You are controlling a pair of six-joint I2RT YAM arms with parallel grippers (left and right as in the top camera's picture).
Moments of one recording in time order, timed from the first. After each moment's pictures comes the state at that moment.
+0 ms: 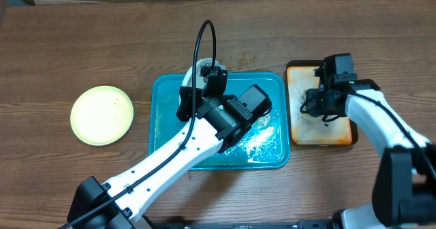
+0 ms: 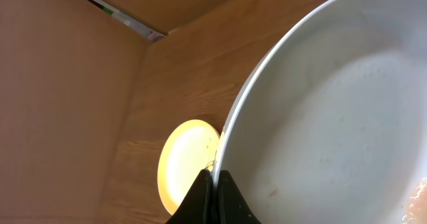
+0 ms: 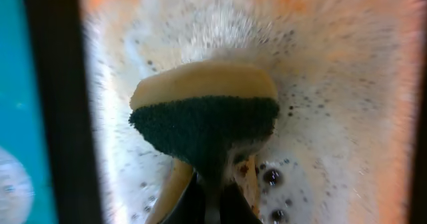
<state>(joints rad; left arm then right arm) -0.83 1.62 1.38 -1.20 -1.11 -0.63 0.07 1.71 1.04 -0.64 -0.02 0.10</state>
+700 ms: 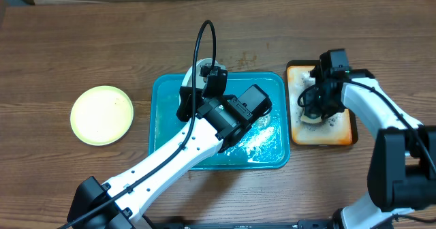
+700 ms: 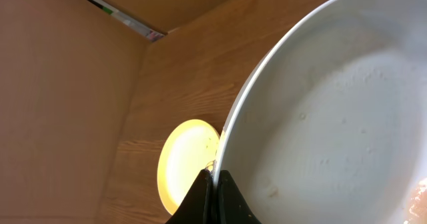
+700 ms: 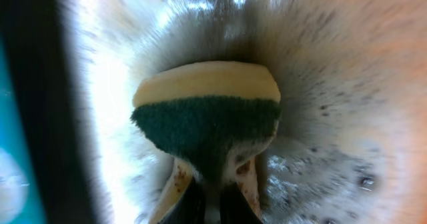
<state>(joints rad) -0.83 1.62 1.38 -1.20 -1.10 -0.63 0.07 1.77 1.15 -0.76 -0.05 0.08</state>
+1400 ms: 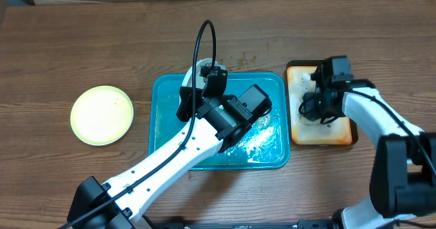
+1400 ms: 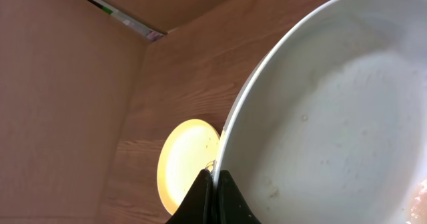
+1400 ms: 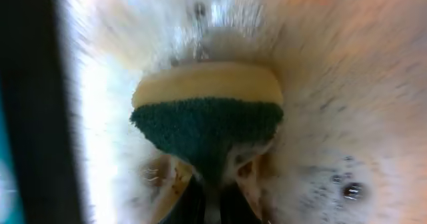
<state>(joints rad) -0.83 1.62 1.38 -1.21 -1.10 -0.63 0.06 1.76 1.02 -0.61 -0.06 0.08</state>
